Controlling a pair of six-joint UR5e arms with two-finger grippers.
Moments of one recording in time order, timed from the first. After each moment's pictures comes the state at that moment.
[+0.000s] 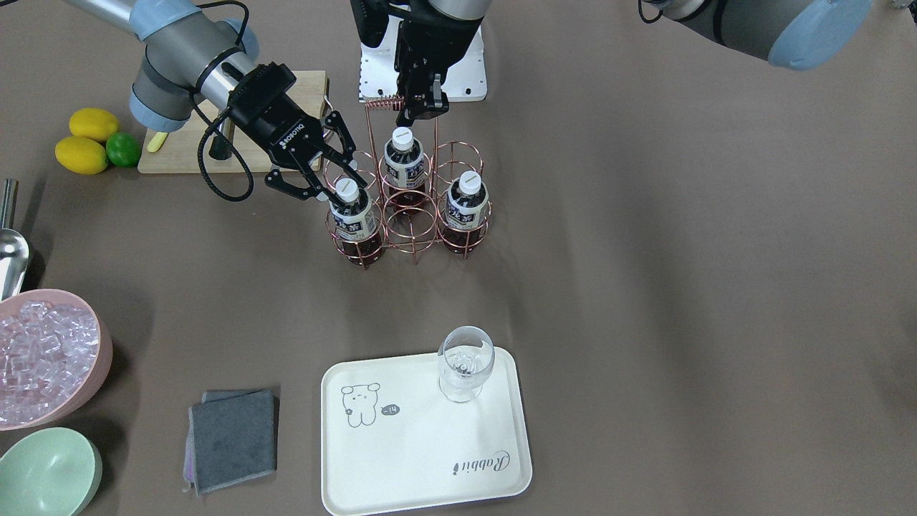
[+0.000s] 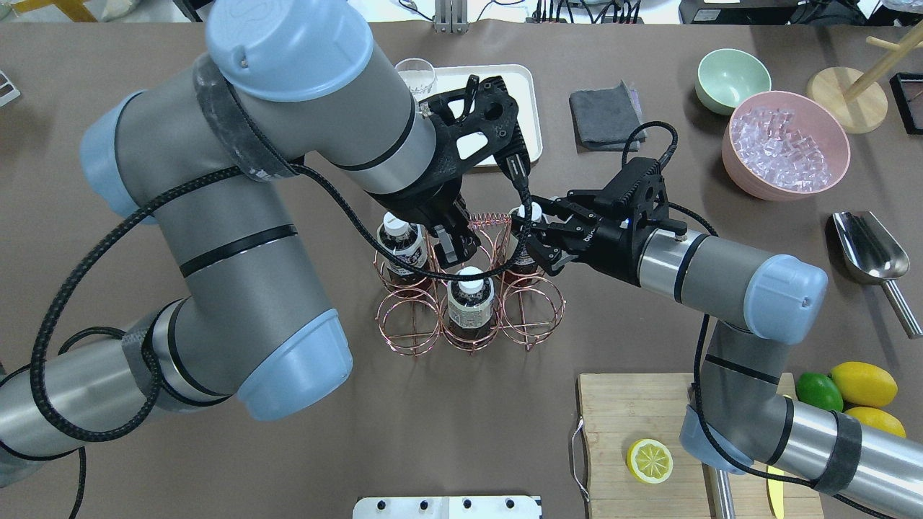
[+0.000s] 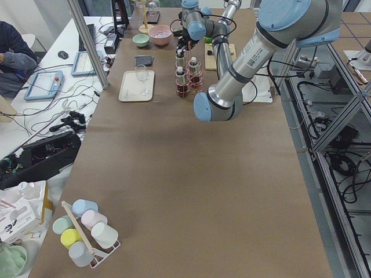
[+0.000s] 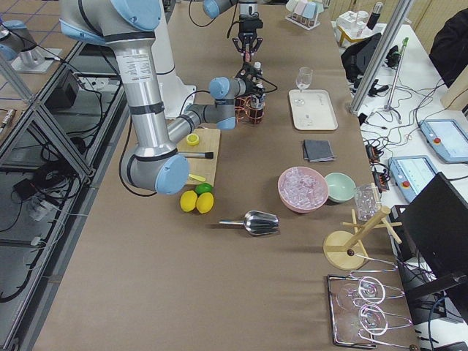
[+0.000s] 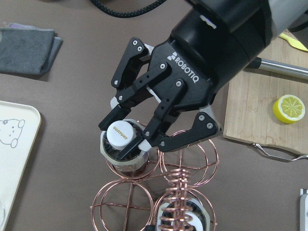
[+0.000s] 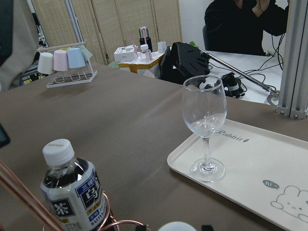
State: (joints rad) left arm -0.61 -2.46 -1.88 -1.46 -2.08 0.05; right arm 0.49 -1.29 1.76 -0.35 1.48 0.61
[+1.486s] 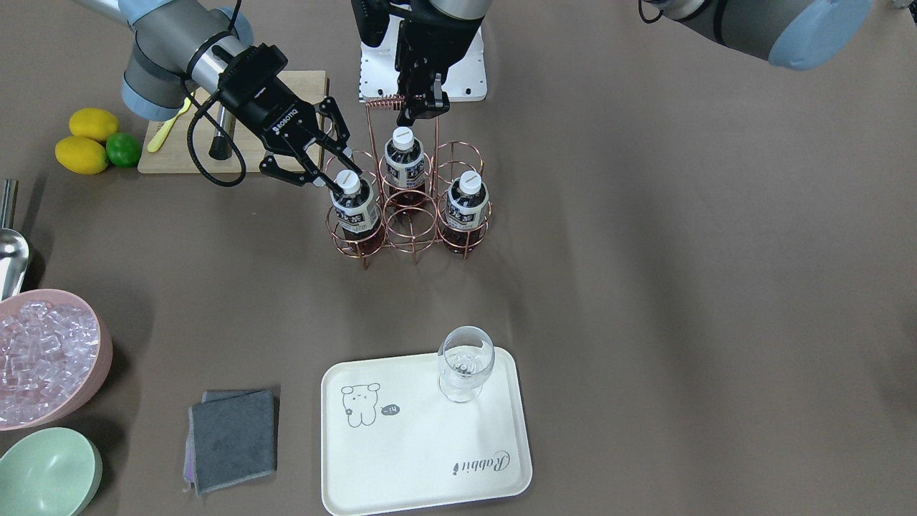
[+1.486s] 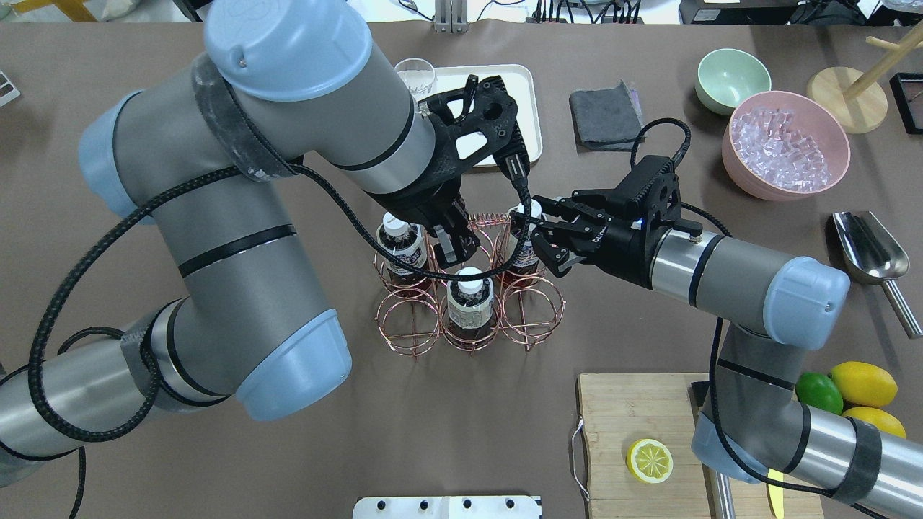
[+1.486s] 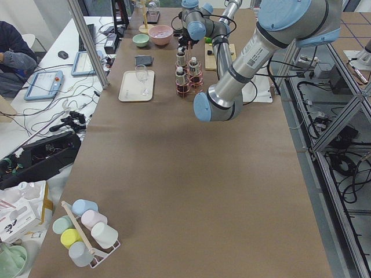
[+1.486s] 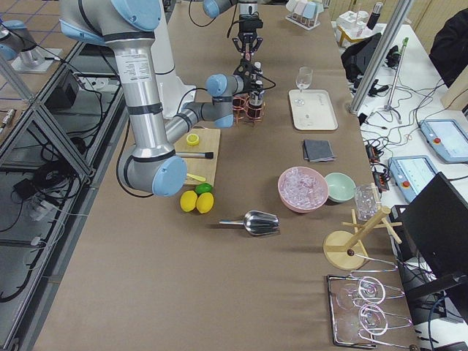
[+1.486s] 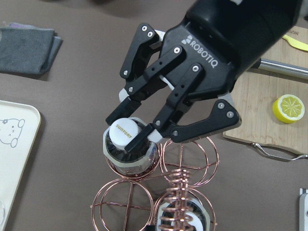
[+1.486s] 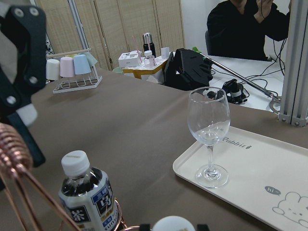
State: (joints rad) left arm -0.61 -2.46 -1.88 -1.46 -2.08 0.05; right arm 0.49 -1.32 1.83 -0.37 1.48 0.61
